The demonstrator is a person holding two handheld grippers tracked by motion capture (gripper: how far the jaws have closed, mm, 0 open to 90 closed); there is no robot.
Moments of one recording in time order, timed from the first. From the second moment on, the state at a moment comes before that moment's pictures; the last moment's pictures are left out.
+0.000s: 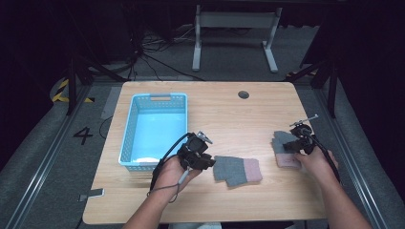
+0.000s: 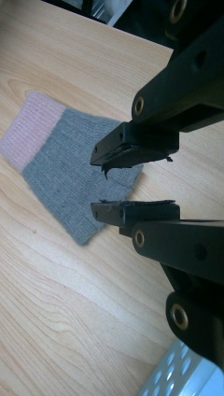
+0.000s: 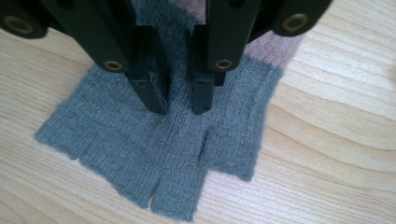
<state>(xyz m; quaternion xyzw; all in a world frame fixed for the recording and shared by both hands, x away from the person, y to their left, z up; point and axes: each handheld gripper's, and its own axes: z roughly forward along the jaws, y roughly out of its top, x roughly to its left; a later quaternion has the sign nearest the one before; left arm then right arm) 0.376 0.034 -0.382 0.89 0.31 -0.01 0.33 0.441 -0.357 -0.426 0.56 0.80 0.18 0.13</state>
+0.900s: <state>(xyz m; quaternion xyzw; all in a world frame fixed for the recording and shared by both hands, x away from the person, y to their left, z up) 0.370 0.046 -0.382 0.89 0.32 0.00 0.33 0.402 -0.301 -0.356 0.42 0.86 0.25 0.11</state>
